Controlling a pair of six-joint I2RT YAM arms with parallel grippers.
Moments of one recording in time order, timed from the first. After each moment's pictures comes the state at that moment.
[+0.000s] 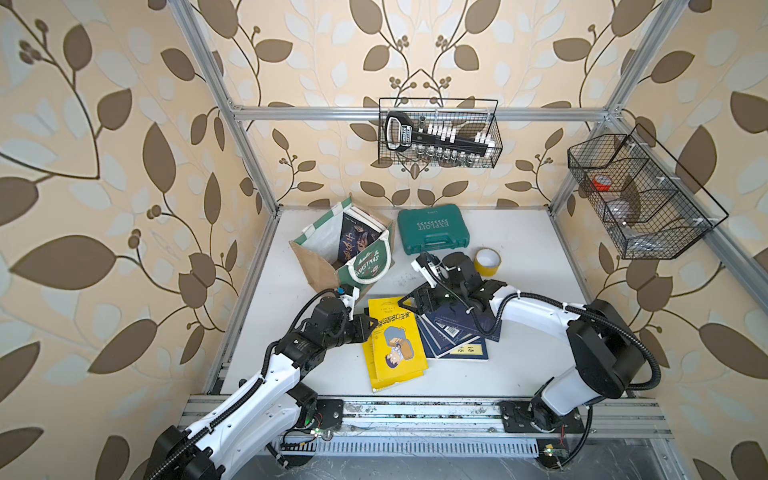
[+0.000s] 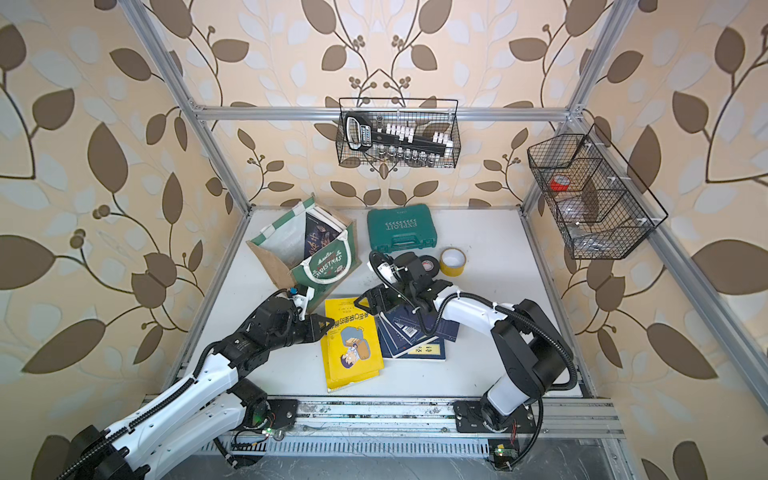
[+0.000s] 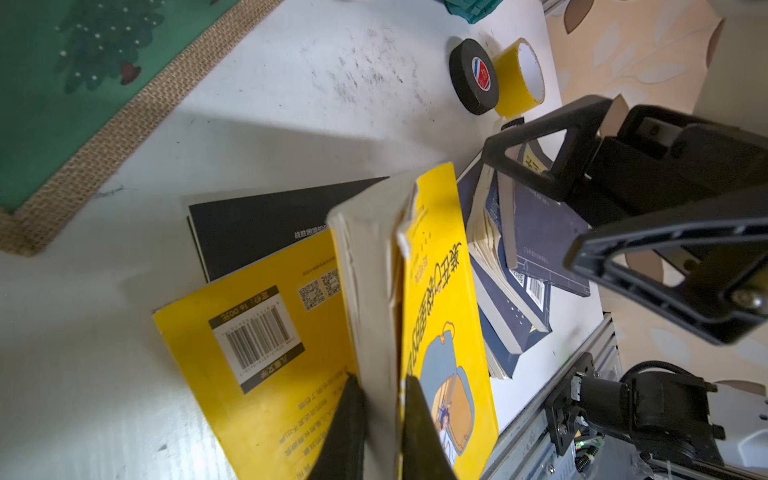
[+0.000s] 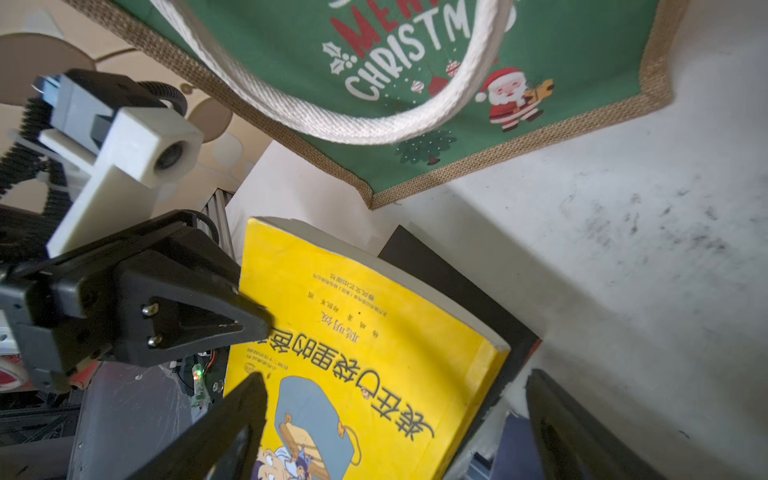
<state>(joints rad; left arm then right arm) -0.48 0.77 0.39 -0.28 0.32 -0.67 0.61 1.59 0.92 0.01 -0.56 0.31</state>
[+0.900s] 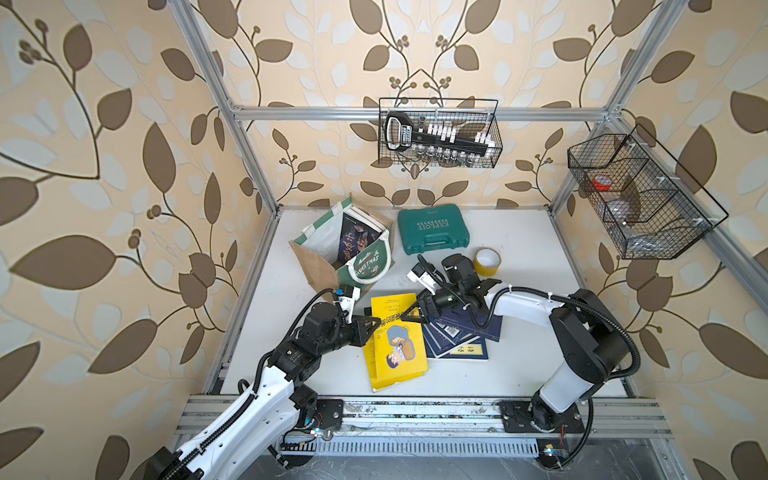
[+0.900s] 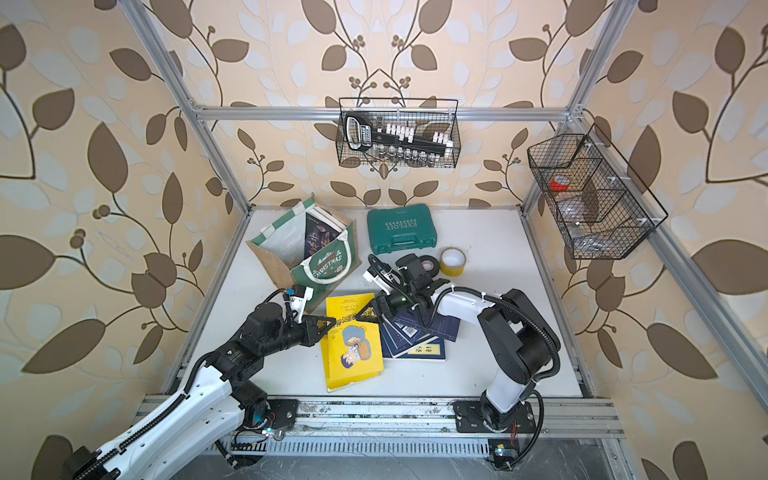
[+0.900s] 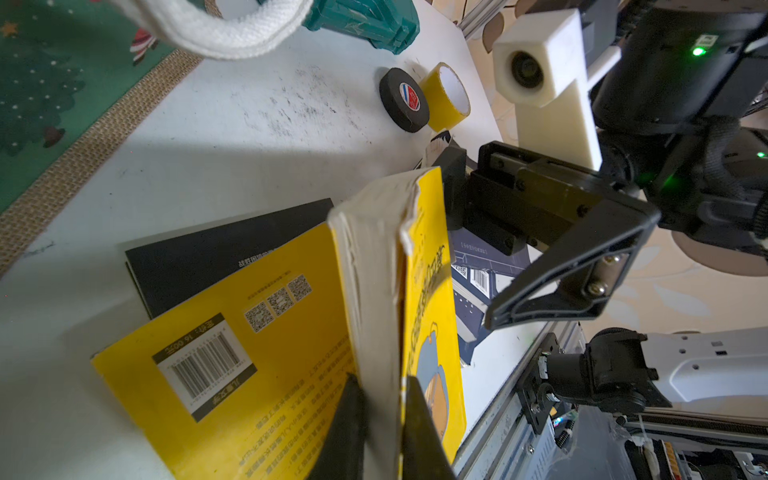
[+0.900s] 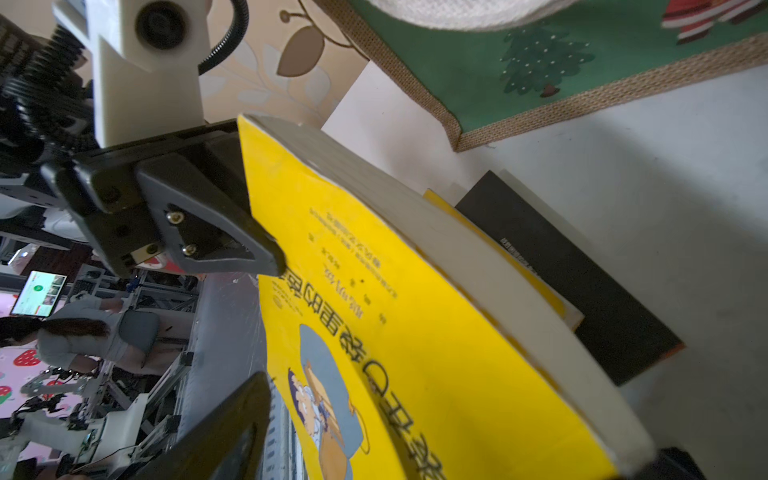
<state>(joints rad) -0.48 0.65 0.34 -0.20 0.39 -0.63 0.60 1.69 0.92 -0.02 -0.90 0.18</state>
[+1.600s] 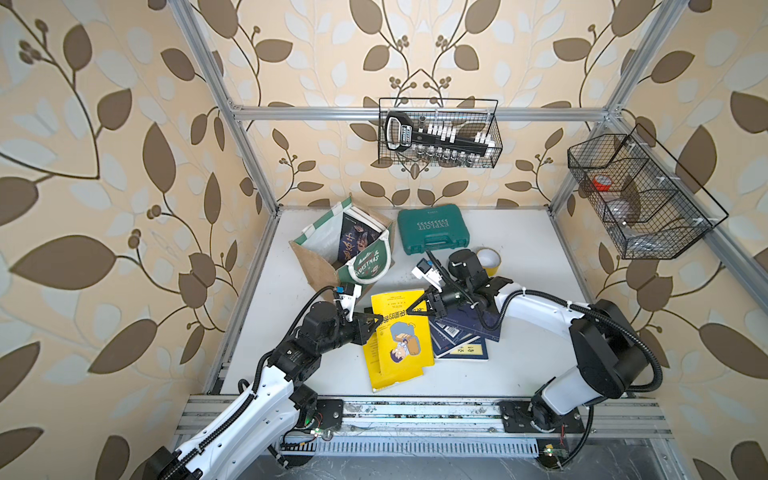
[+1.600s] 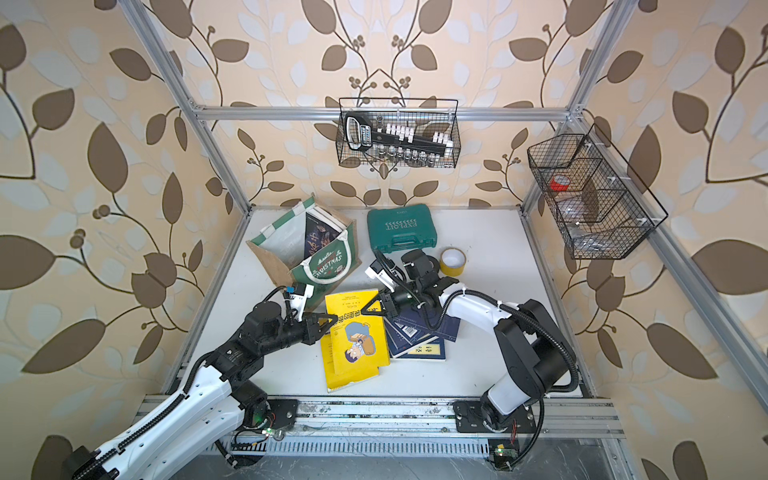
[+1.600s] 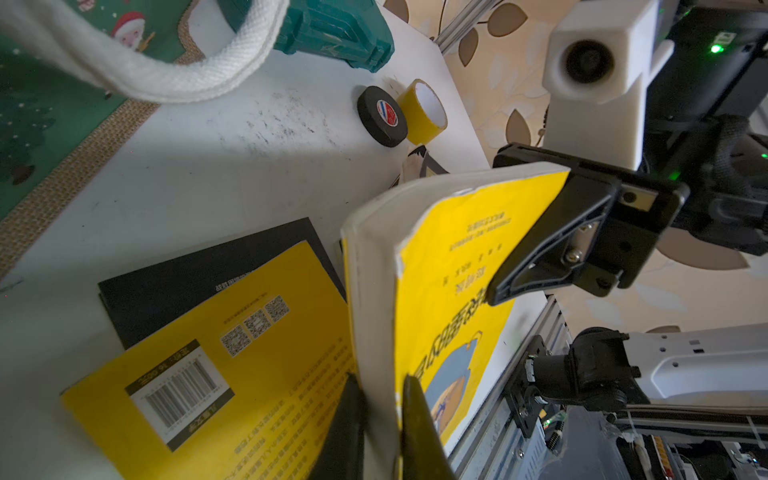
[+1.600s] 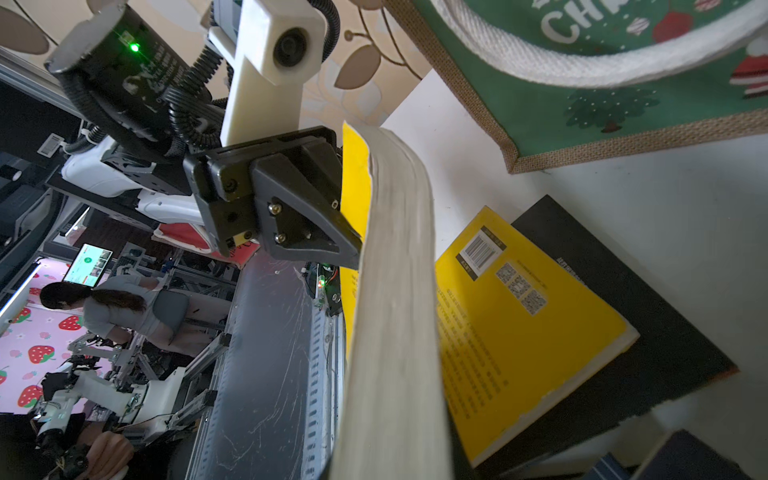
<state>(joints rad) -0.49 0.65 0.36 -0.16 0.41 -0.63 0.58 1.57 0.92 -0.07 -0.98 0.18</state>
